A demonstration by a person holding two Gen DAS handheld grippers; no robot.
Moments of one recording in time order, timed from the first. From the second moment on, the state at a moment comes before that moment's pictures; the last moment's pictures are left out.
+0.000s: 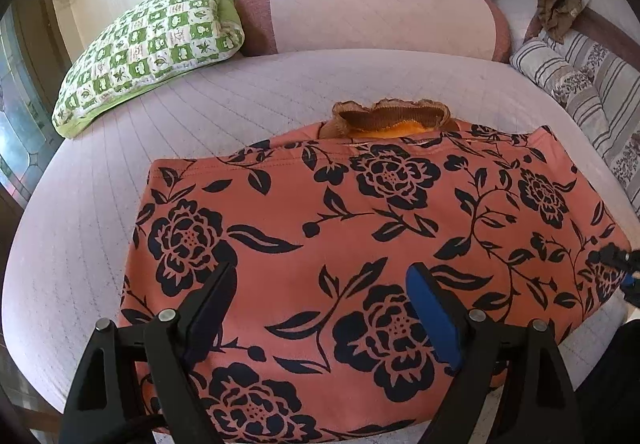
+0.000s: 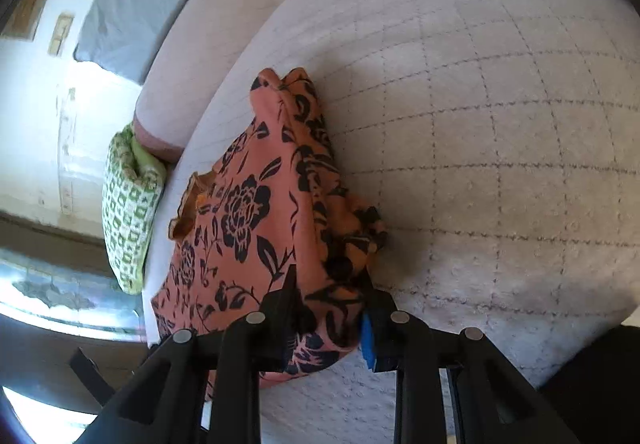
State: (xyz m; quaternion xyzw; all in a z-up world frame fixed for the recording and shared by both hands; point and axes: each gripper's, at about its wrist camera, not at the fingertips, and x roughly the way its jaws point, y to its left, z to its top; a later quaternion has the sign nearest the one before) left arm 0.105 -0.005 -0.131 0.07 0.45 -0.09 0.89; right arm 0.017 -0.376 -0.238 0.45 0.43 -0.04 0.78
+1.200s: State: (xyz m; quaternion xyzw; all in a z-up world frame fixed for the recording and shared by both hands) left arm 0.107 0.002 -0.137 0.05 0.46 -0.10 0.88; right arm 0.030 -0.364 -0.230 0.43 0.43 -0.03 0.79
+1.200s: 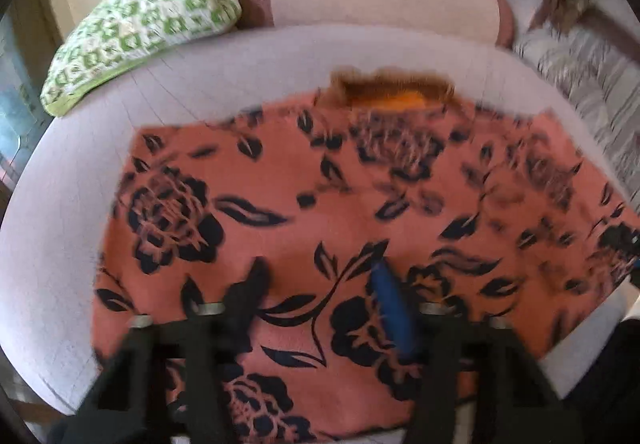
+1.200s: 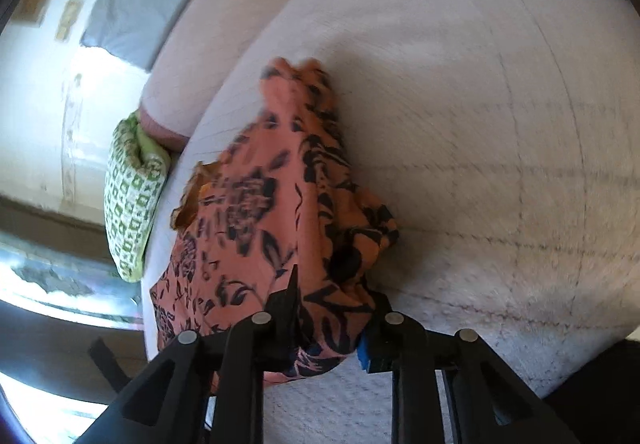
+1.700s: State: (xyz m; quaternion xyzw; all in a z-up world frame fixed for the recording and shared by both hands) left arm 0.065 0.162 -0.145 -0.16 0.45 0.05 0.88; right arm 0.117 -0.080 -0.125 0.18 0.44 0.26 0.84
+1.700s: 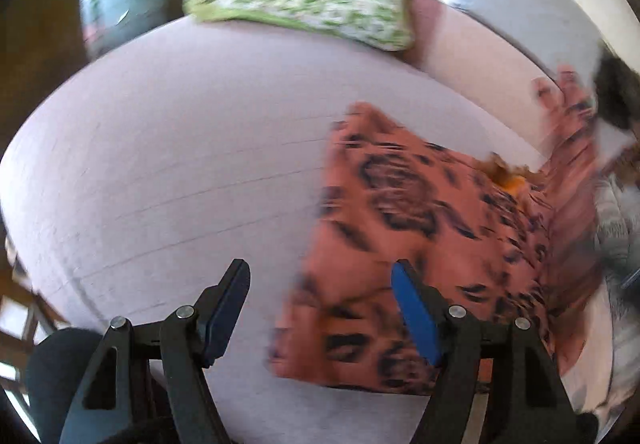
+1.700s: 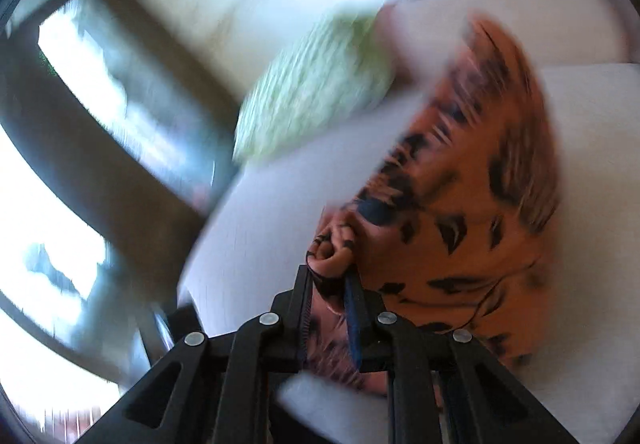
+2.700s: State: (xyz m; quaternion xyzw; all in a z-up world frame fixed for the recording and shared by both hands) left arm 0.088 0.102 -0.085 -0.12 0.40 -0.12 0.90; right arm 0.087 -0.181 -0.191 0.28 0.46 0.16 0.83
